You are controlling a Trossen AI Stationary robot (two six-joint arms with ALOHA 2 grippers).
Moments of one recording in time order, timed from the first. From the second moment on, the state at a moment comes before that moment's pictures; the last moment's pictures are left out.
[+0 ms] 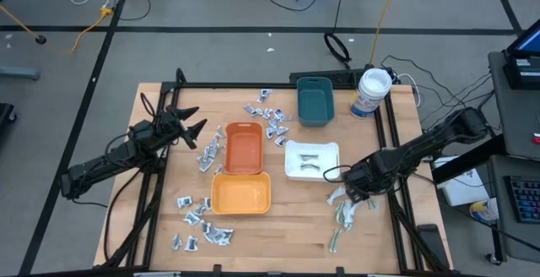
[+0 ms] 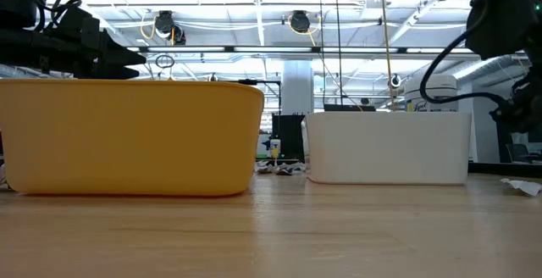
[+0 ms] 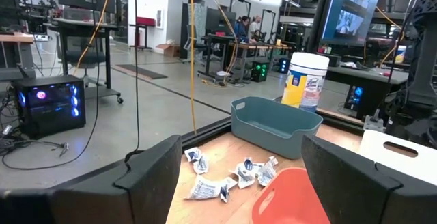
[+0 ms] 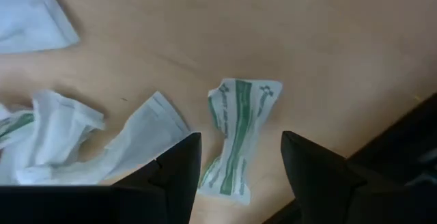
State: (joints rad) left arm 0.44 0.01 0.02 0.06 -0.16 -0.11; right arm 0.36 1.23 0.51 -0.90 -0.34 1.45
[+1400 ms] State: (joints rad) left arm 0.44 0.01 0.02 0.06 -0.16 -0.11; right arm 0.23 1.26 0.91 -1.44 -0.23 0.91
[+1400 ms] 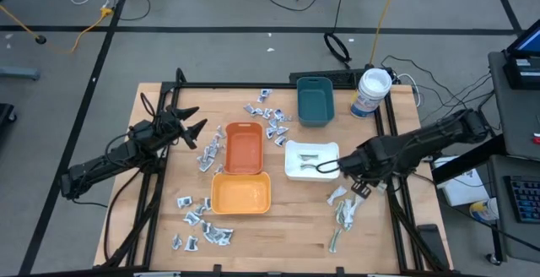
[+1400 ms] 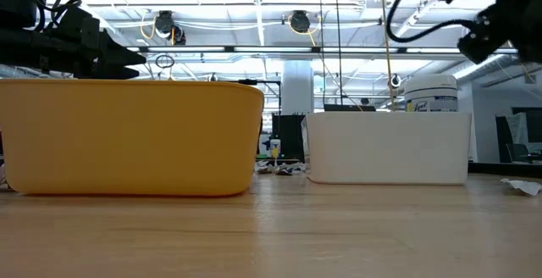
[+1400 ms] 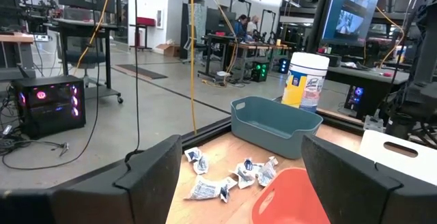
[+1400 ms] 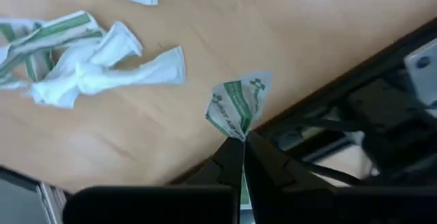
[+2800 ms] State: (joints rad) left arm 0.44 0.01 0.02 0.06 -0.16 -0.11; right arm -0.02 1.89 1.38 -1.14 0.06 0.22
